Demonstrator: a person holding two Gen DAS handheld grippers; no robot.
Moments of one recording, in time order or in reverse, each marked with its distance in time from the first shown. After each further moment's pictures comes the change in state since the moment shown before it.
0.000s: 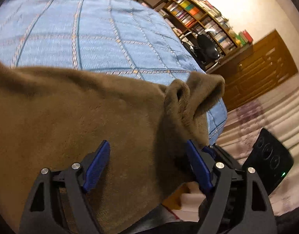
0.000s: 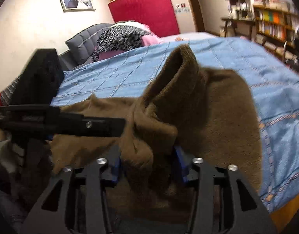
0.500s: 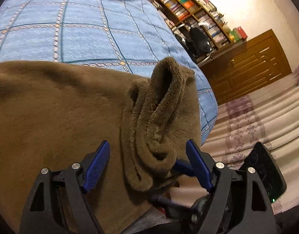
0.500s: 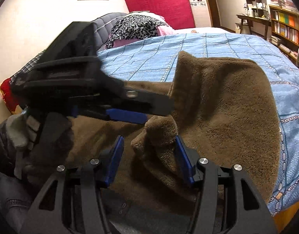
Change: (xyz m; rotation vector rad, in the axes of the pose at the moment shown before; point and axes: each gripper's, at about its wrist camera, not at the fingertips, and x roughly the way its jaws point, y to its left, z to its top) left arm 0.022 -0.009 0.008 0.017 0.080 -0.071; right arm 0.006 0.011 -0.019 -0.089 0.064 0.046
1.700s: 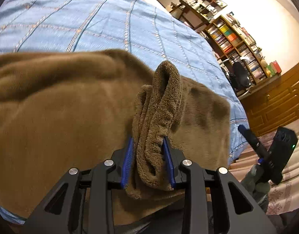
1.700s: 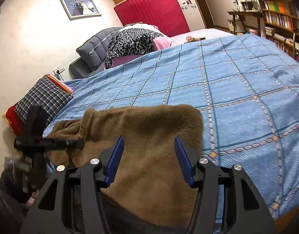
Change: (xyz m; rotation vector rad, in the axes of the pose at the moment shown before) left arm -0.165 0.097 -0.084 -0.206 -0.219 0.289; right arm -0.004 -0.010 0.067 0.133 -0.080 0.033
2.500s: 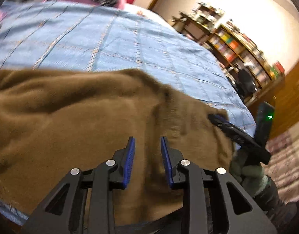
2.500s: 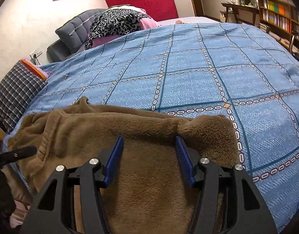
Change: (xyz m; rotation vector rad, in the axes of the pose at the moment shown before) left arm -0.035 -0.005 -0.007 0.092 -0.139 0.066; right arm 0.113 0.006 0.007 -0.051 0.110 -0.161
